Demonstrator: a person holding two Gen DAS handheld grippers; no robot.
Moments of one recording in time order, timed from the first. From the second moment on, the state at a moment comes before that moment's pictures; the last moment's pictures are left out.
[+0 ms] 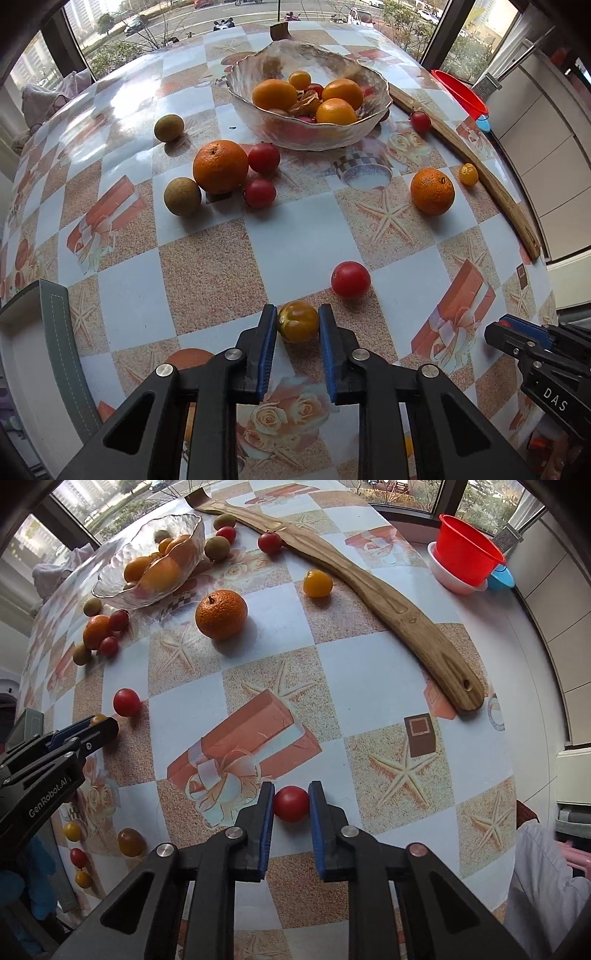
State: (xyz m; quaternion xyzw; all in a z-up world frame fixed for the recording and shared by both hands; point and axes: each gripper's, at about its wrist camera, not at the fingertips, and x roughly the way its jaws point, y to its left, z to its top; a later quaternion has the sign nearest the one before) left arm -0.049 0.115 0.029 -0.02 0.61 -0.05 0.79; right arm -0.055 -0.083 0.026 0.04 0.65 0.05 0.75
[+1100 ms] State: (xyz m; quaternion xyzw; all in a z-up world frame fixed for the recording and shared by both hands) left arm -0.187 0.382 0.082 -0.13 0.55 0.16 0.81; right arm -0.086 0.216 0.078 -0.04 0.63 0.30 0.72
